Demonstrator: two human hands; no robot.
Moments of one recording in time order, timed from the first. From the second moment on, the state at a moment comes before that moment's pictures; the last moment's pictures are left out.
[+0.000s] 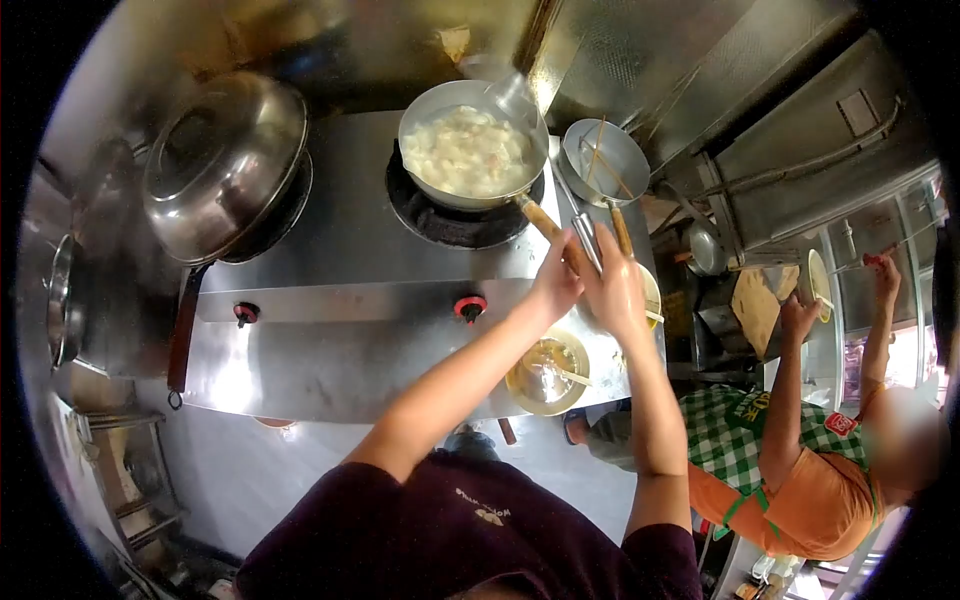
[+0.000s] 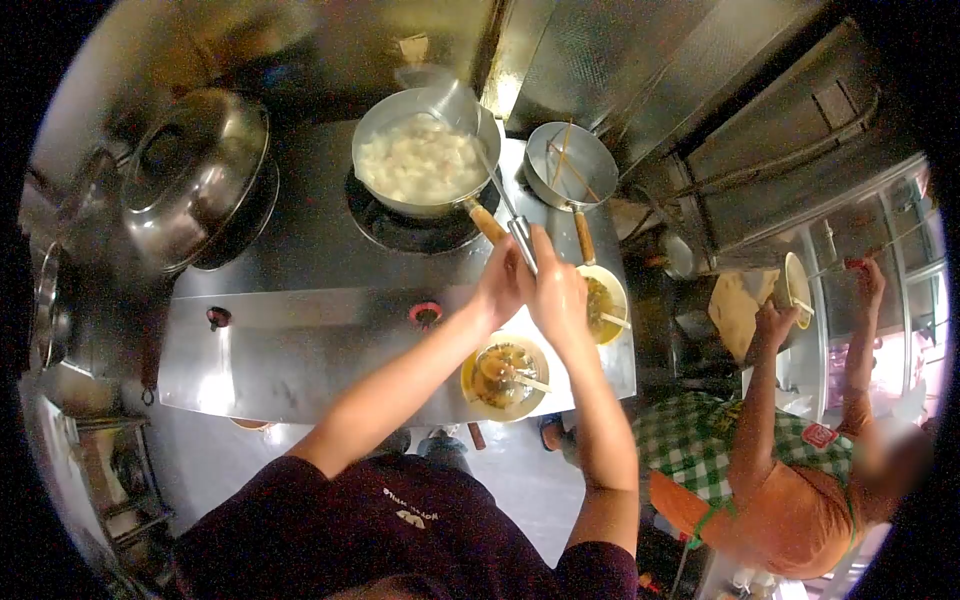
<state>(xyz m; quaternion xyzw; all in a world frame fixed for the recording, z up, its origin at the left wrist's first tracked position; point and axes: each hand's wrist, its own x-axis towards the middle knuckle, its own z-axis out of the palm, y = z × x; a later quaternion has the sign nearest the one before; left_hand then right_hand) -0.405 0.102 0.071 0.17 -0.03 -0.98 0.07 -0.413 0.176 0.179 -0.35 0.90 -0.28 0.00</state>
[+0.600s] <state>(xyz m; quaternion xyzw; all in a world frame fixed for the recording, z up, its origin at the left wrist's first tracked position) -0.414 0.108 0.079 0.31 -0.14 -0.93 0.13 -0.473 0.198 0.186 -0.43 0.83 -0.32 0.14</state>
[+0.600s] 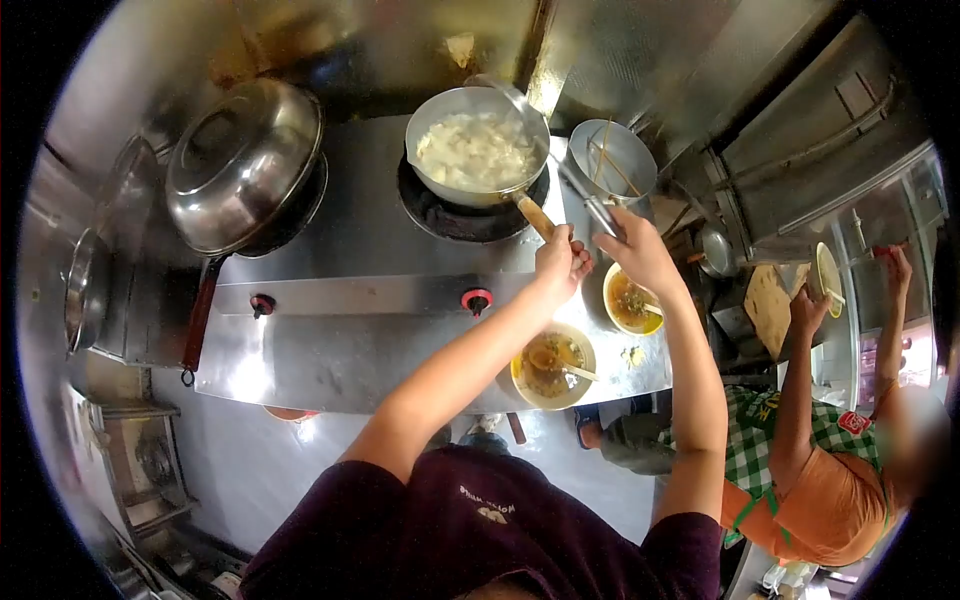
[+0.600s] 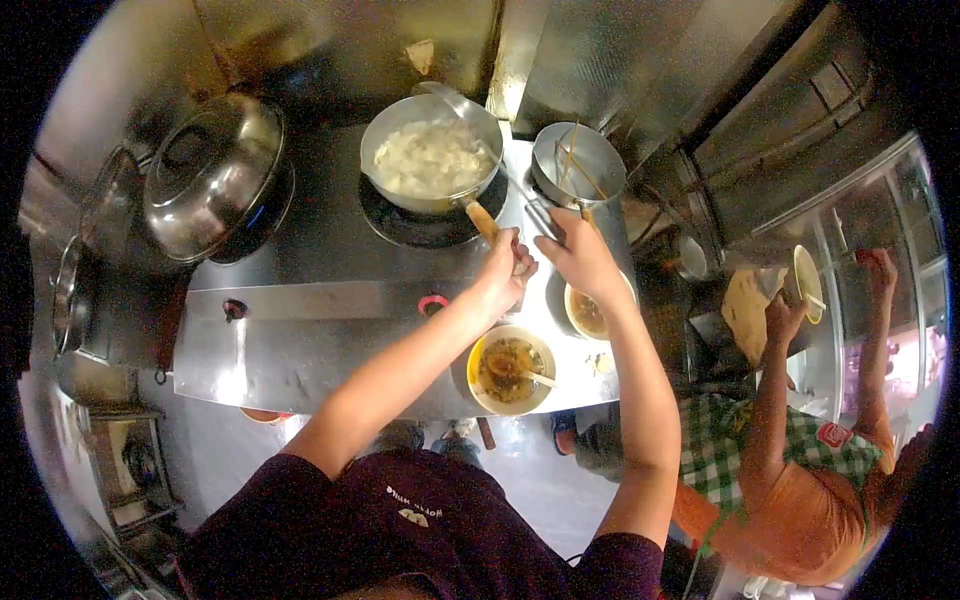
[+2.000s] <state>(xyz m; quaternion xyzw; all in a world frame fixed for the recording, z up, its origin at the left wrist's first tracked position) -0.042 -0.036 -0.066 0.47 -0.16 -0.85 0.19 -0.383 0.174 0.215 -0.43 0.87 -0.23 -0.10</state>
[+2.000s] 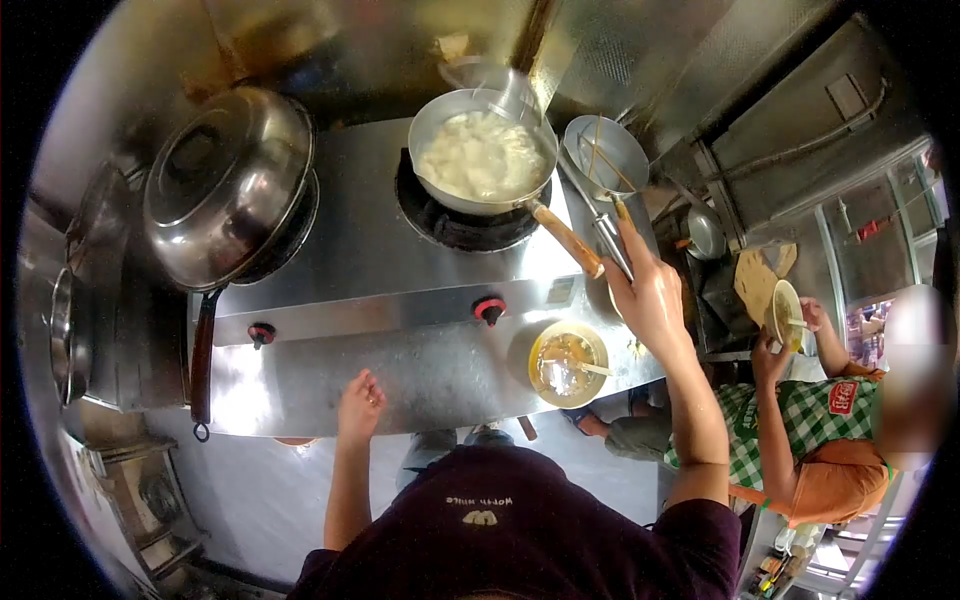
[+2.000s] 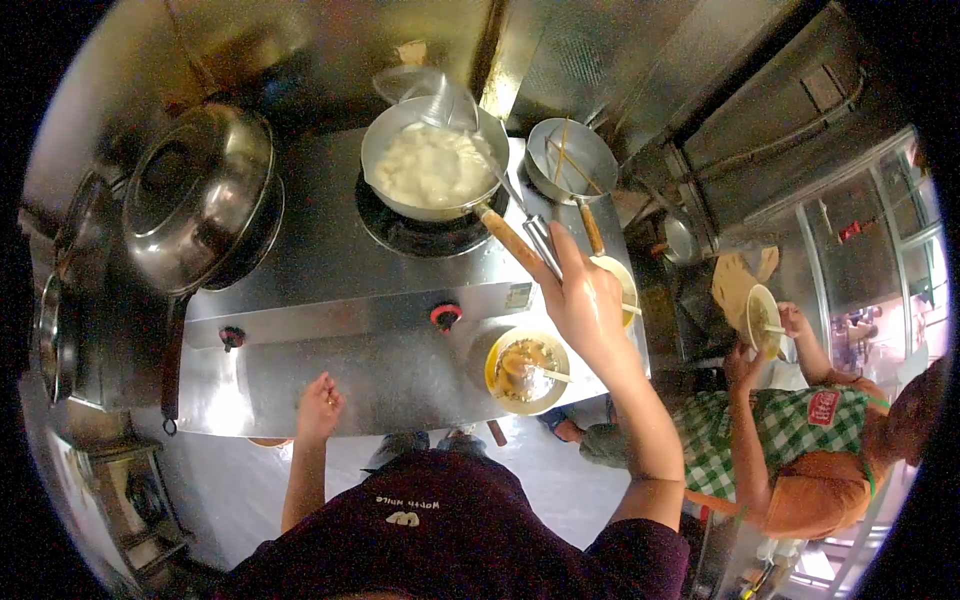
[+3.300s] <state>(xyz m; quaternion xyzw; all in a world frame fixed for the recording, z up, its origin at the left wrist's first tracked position) -0.045 0.169 0.078 0.37 -0.47 -0.80 -0.03 -0.179 0.289 0.217 -0.06 0.30 -0.74 0.60</state>
